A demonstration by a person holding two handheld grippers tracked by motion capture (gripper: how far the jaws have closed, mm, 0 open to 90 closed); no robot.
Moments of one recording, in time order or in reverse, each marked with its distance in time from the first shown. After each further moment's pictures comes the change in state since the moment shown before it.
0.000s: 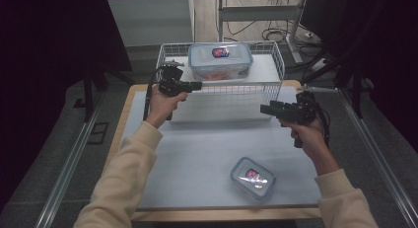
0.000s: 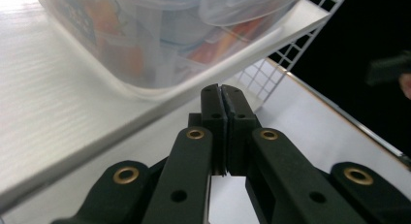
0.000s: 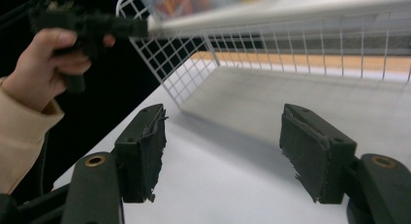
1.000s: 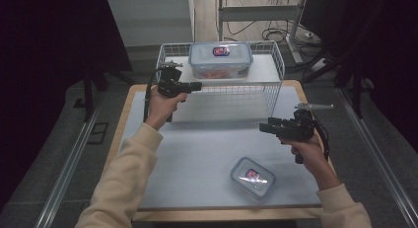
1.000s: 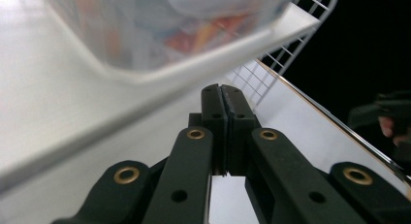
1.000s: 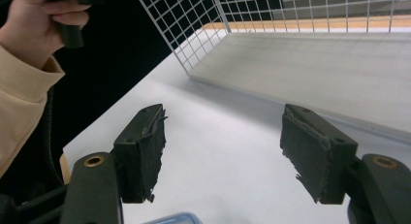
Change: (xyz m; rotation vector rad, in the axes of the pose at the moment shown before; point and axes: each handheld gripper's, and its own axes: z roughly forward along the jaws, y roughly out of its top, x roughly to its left) left arm -0.007 -0.012 -0.016 -0.024 -0.031 -0.020; right arm -0.001 -0.042 -0.001 0.060 0.041 -0.009
